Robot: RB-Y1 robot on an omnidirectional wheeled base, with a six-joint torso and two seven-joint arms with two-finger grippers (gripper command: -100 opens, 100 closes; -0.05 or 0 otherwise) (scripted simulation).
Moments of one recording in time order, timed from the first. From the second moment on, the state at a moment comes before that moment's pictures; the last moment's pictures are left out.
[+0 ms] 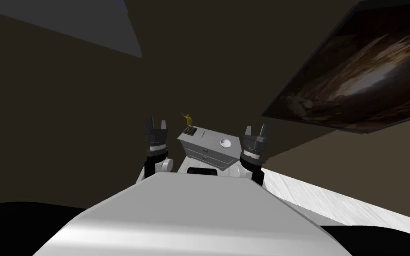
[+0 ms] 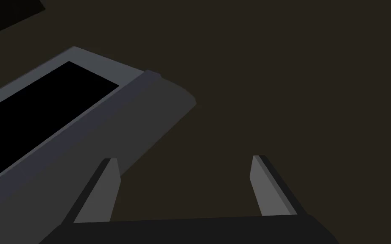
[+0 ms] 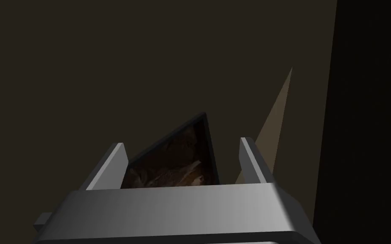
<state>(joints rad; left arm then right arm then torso) 0.50 -0.03 -0.01 -2.23 0.00 -0.63 0.04 0.54 0.03 0.05 -2.28 -0.05 -0.62 -0.02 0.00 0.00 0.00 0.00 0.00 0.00</state>
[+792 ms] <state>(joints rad) 0.50 -0.03 -0.01 -2.23 0.00 -0.63 0.04 0.67 -0.19 0.03 -2.22 -0.05 -0.52 0.03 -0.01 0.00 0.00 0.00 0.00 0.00</state>
